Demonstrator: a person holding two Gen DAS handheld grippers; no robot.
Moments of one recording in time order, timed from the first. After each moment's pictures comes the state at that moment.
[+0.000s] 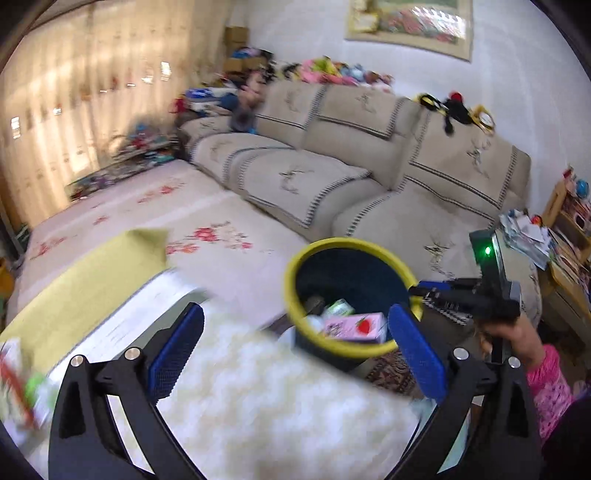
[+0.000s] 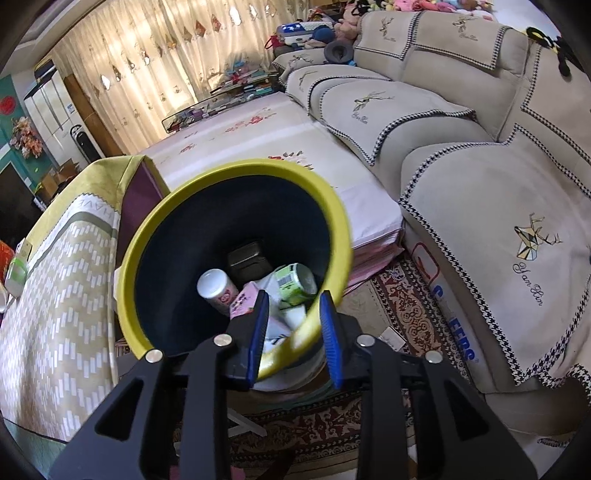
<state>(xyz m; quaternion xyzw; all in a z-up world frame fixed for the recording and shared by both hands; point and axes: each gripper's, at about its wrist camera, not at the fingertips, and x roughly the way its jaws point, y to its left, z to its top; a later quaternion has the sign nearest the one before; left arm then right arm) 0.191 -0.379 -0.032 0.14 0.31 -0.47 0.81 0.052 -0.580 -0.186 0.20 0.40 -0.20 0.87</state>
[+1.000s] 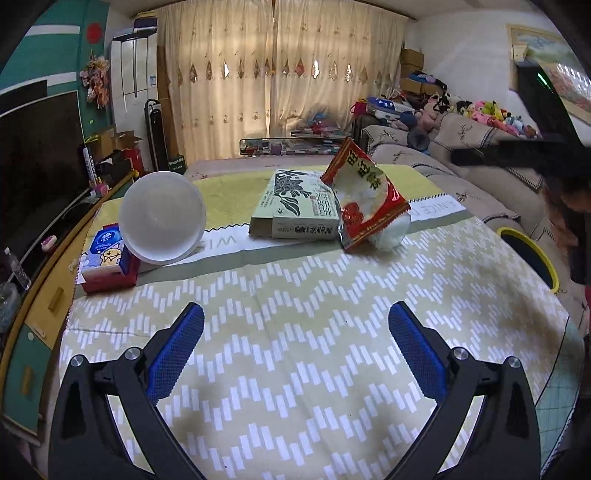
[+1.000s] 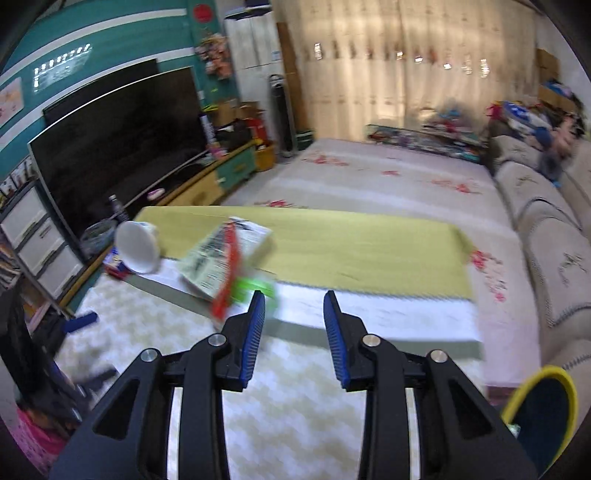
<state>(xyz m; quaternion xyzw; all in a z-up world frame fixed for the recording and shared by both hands) 0.220 -0.034 -0.099 0.06 0.32 -0.19 0.92 0.283 -0.230 -0.060 0.03 0.37 0.12 0.92</state>
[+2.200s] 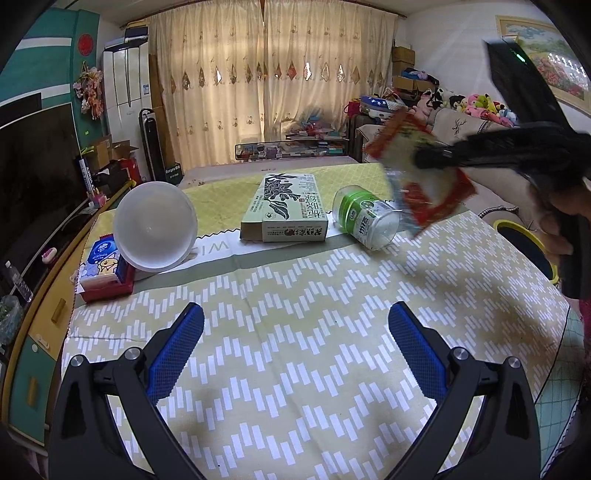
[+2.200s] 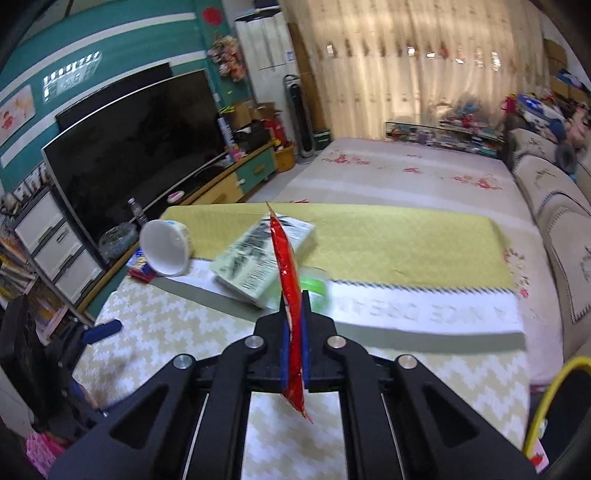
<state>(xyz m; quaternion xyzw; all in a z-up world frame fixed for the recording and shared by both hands) 0.208 -0.046 -0.096 0.08 0.31 -0.20 0.93 0.268 -0.219 -0.067 0.05 0.36 0.14 0.92</state>
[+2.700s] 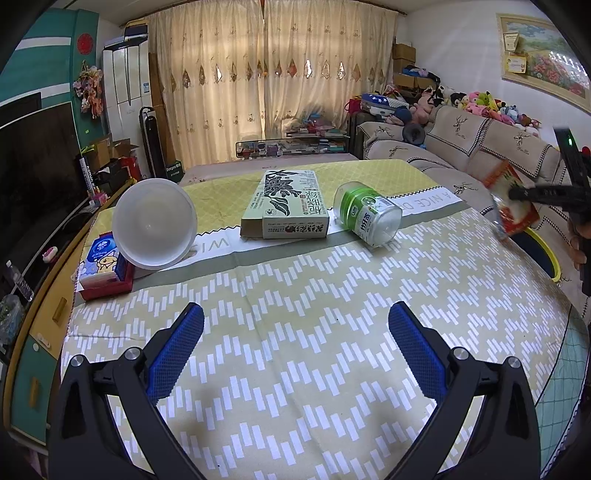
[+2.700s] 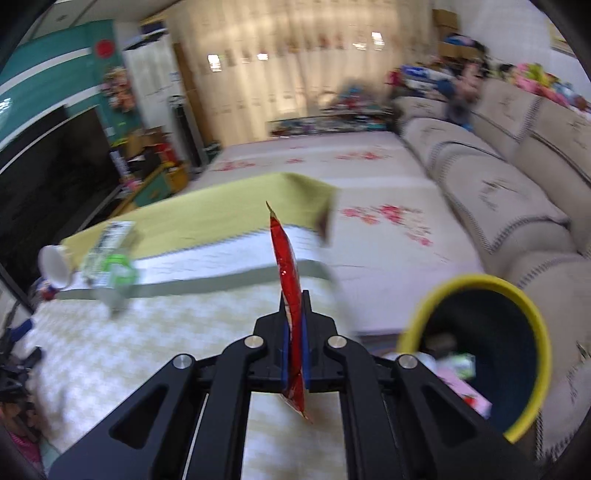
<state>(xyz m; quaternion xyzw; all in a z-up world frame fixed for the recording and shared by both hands) 0.209 -0.046 -0.098 0.08 0.32 -0.20 0.92 0.198 -0.384 -0.101 0.10 0.37 -0.07 0.92</state>
